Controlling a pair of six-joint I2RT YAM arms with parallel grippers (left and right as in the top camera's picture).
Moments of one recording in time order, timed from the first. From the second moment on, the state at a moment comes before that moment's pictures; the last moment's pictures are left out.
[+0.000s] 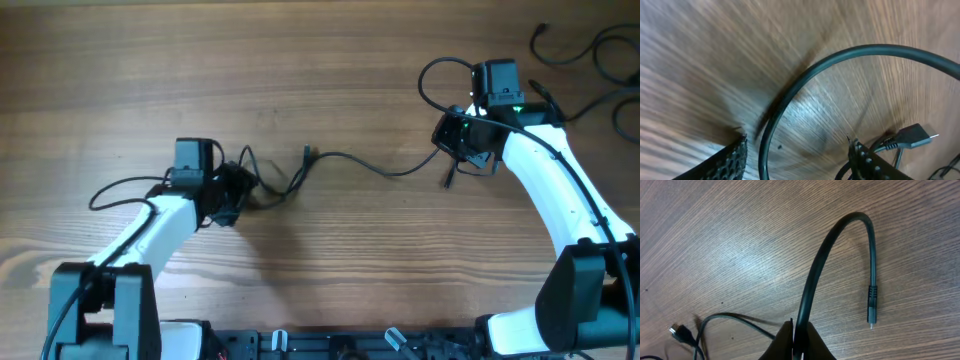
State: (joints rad) left arm -0.05 1.52 0.65 -0.30 0.31 -1.05; right arm 0.08 1.64 1.19 -0.77 -0.15 0.64
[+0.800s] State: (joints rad) left arm -0.09 1.61 0.71 -0.33 0.23 -1.15; right arm 0.08 1.64 1.19 -0.78 -0.15 0.64
